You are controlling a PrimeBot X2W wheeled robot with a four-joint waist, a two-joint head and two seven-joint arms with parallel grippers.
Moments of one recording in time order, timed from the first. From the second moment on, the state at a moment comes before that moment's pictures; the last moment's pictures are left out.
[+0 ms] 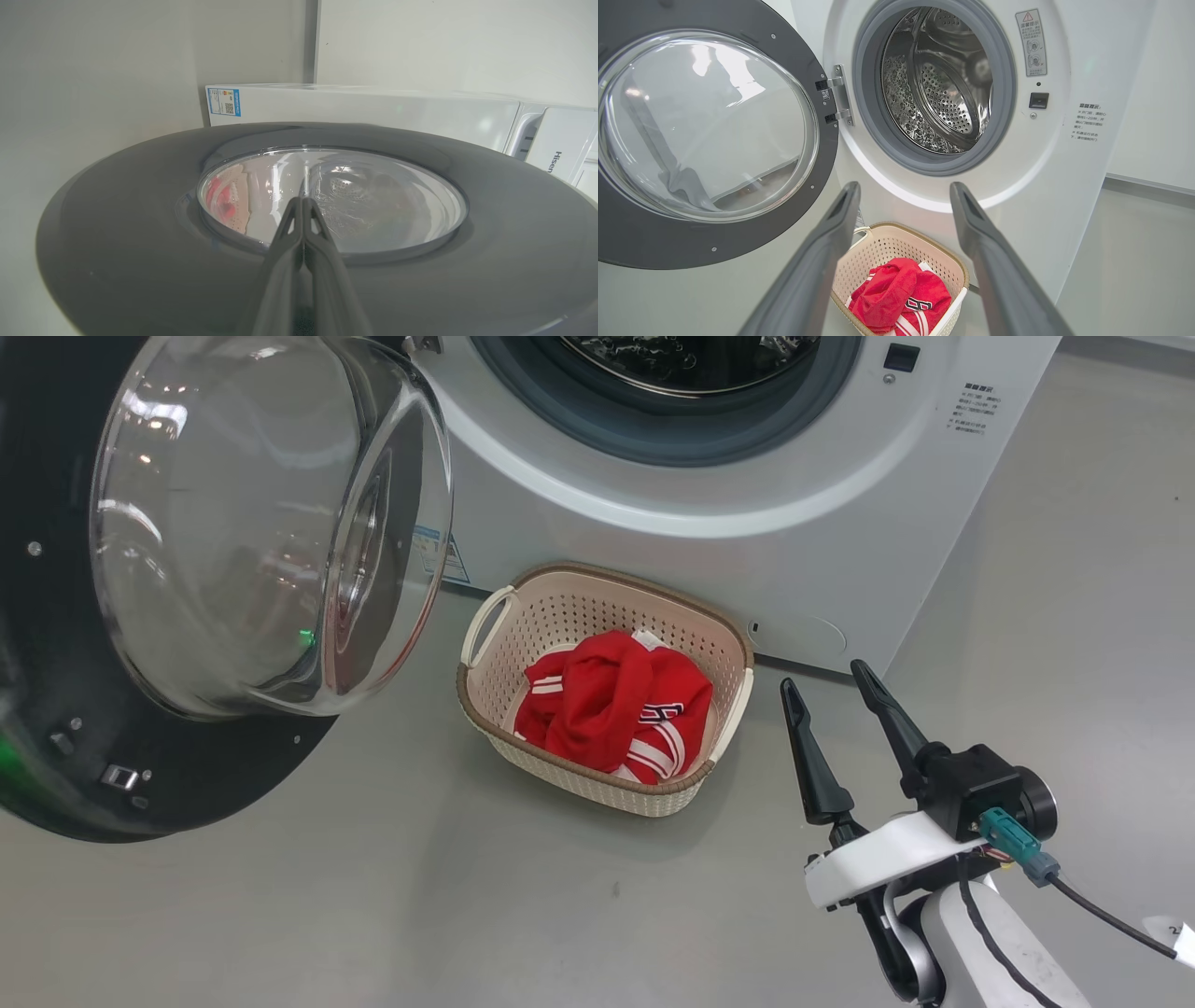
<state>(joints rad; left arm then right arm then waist) -0.88 0.39 0.77 1.18 -1.05 -0.08 0.92 -0.15 -0.09 0.36 0.16 0.31 0.07 -0.23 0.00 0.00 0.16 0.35</state>
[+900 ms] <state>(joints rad) -0.80 0.17 0.69 0.96 -1.12 -0.12 1.18 -0.13 -0.08 0.36 0.16 0.32 0.07 -0.24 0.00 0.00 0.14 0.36</state>
